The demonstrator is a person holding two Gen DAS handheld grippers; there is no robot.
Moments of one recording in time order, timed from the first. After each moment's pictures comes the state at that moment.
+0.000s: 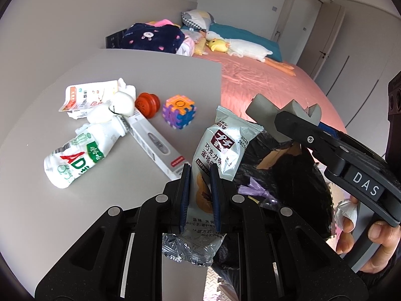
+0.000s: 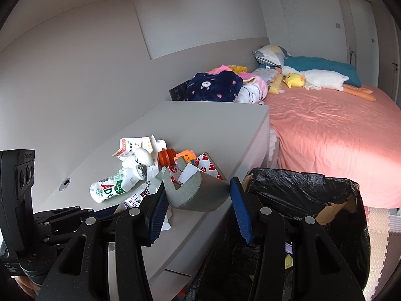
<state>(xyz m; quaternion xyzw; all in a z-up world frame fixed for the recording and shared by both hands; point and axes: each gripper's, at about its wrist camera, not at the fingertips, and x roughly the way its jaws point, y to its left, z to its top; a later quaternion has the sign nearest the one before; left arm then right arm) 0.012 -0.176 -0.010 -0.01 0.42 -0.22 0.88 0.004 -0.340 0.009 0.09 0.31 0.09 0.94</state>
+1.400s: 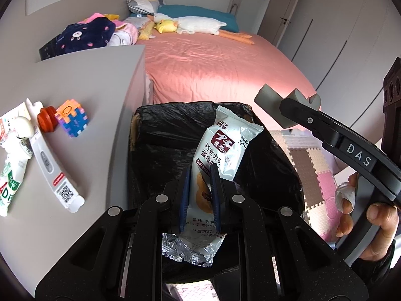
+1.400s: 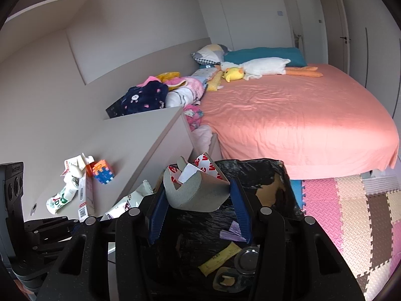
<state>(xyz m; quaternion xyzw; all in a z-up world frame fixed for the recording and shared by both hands) 0.014 -0.305 -0.029 0.05 0.45 -0.33 0.83 -0.042 -0.484 -0.007 0.15 0.31 -0.06 0.94</state>
